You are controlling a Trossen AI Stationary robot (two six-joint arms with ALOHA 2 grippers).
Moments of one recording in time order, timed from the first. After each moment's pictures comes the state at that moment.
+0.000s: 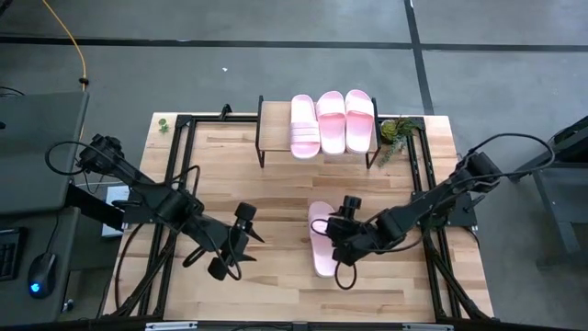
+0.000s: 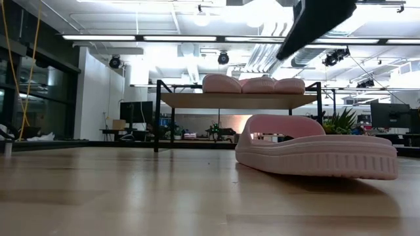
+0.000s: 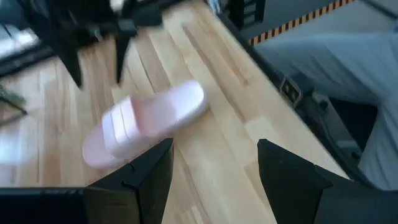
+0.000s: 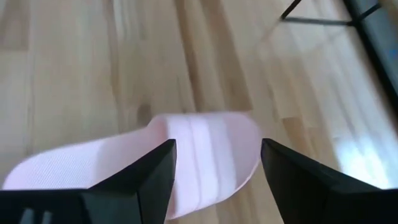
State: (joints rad) left arm -0.46 1.31 1.17 -0.55 -0.24 0.03; right arm 0.52 1.61 1.20 -0.71 0.62 0.47
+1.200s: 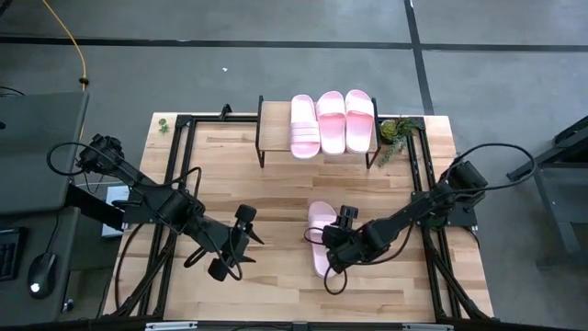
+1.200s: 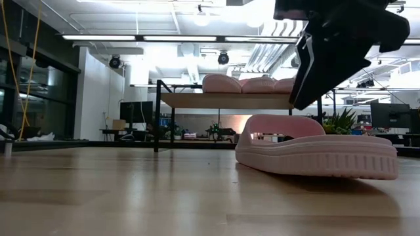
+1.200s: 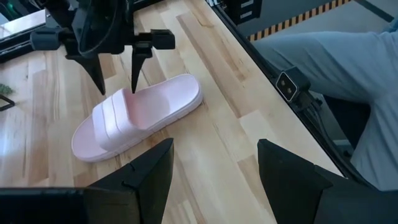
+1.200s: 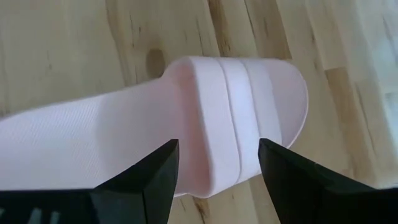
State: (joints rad) left arm -0.46 1.31 1.14 -0.53 -0.22 0.00; right arm 0.52 1.76 1.20 -0.74 0.52 0.59
